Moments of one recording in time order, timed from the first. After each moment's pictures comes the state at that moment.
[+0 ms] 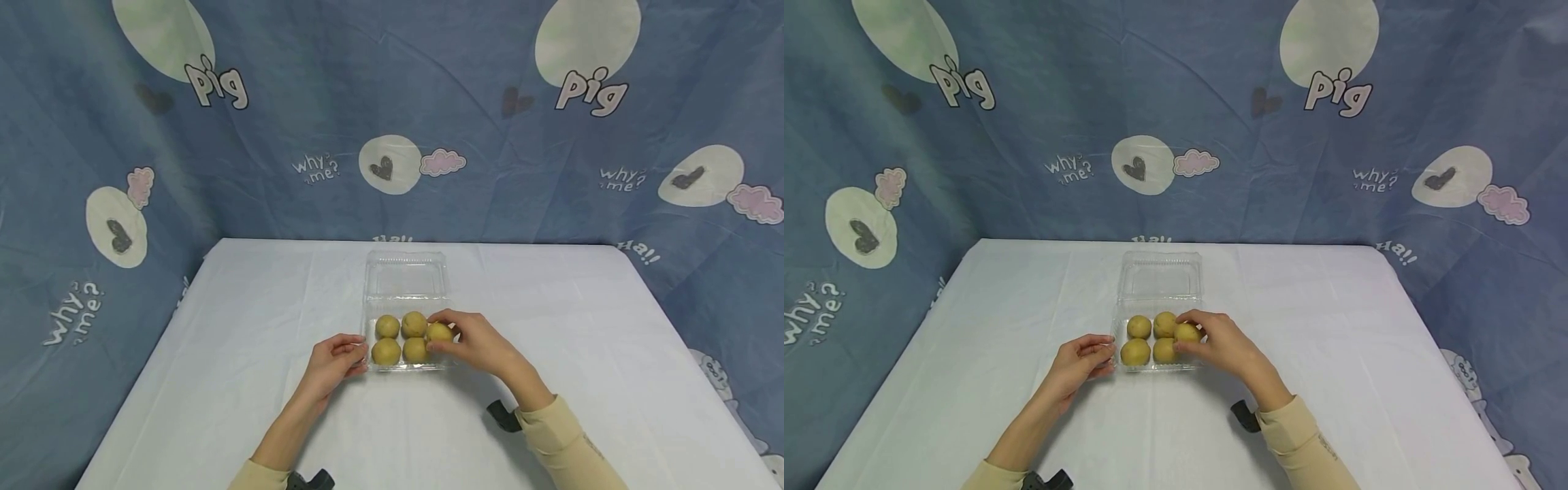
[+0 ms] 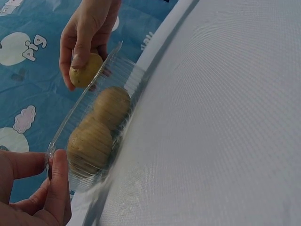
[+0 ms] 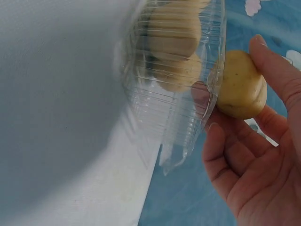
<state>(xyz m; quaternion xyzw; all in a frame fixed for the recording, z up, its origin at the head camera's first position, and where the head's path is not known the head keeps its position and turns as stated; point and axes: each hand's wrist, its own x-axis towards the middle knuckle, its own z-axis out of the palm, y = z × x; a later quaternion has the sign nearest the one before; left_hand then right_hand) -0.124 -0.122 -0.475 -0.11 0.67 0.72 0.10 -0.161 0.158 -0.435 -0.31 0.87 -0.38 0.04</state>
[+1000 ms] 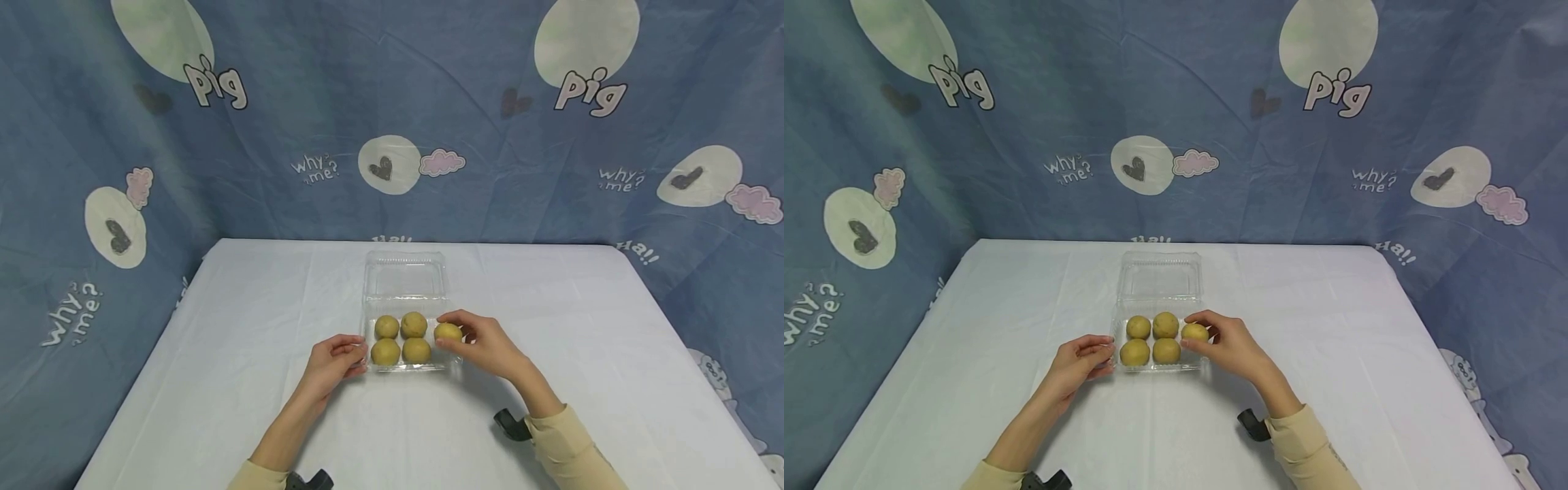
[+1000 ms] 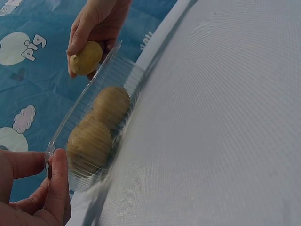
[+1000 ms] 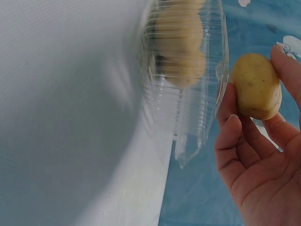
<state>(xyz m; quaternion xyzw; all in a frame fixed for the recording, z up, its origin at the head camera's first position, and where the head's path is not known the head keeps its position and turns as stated) -0.123 -0.122 -0.474 -0.11 0.67 0.73 0.10 -0.153 0.173 -0.442 -0.26 0.85 -0.45 0.01</state>
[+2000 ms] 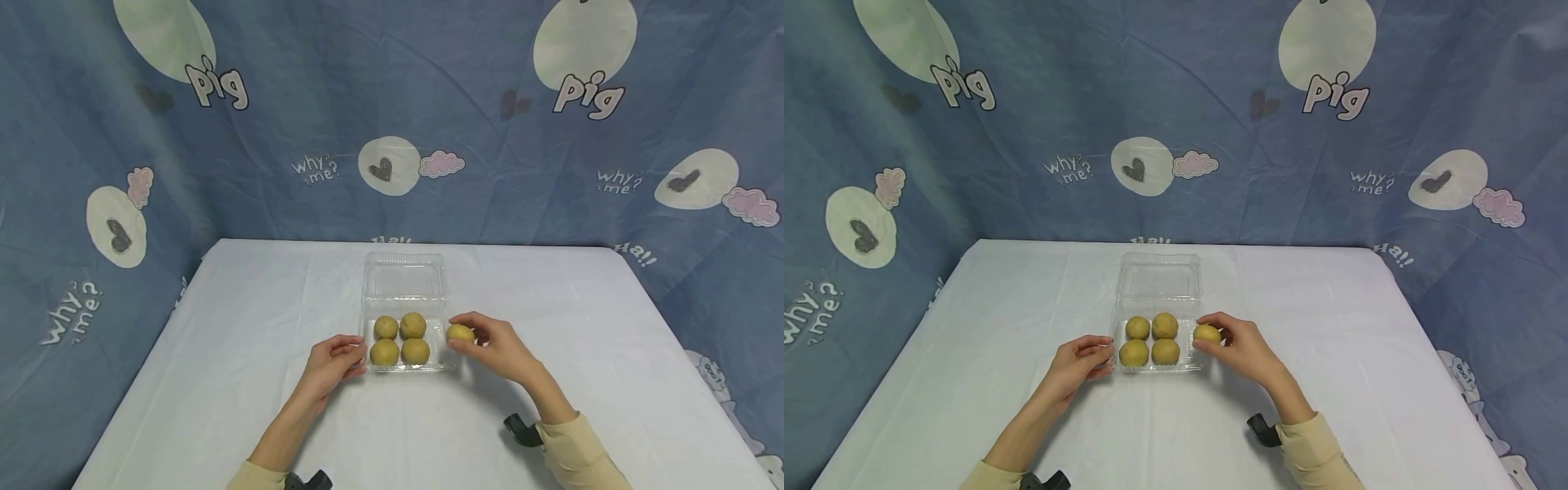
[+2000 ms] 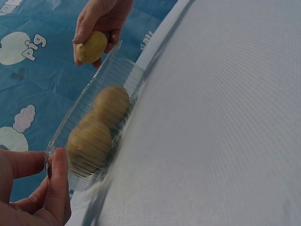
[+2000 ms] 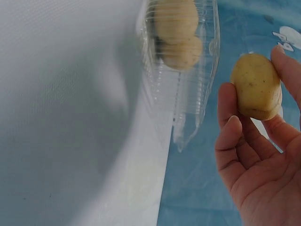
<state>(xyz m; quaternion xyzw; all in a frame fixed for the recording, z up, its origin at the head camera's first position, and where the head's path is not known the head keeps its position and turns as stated) -0.123 -0.123 -0.476 -0.12 0.67 0.72 0.10 -0.145 0.190 -0.439 -0.22 0.87 -0.45 0.00</state>
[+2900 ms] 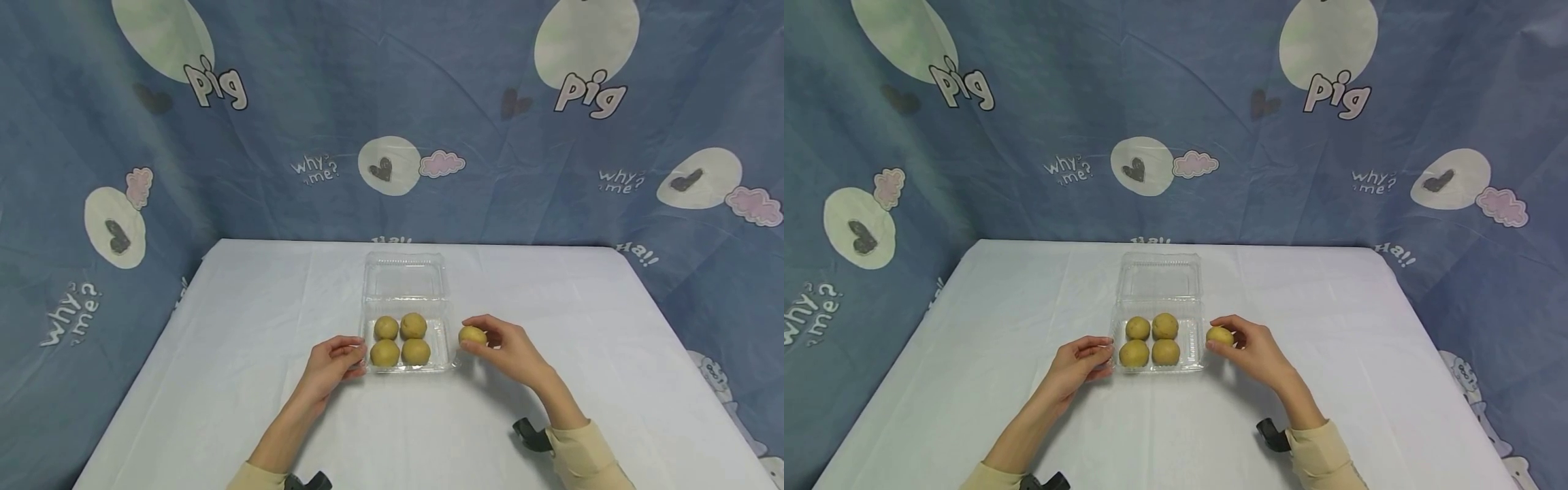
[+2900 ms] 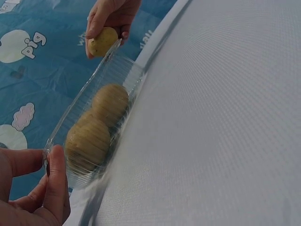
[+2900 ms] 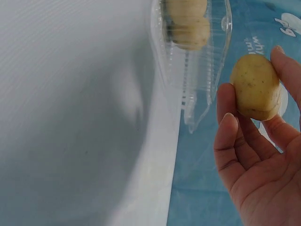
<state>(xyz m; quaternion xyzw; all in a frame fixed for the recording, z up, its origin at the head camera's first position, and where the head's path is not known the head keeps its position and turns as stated) -0.124 -0.123 -0.478 -0.12 0.67 0.73 0.10 -0.143 0.207 -0.447 -0.18 0.87 -0.46 0.02</state>
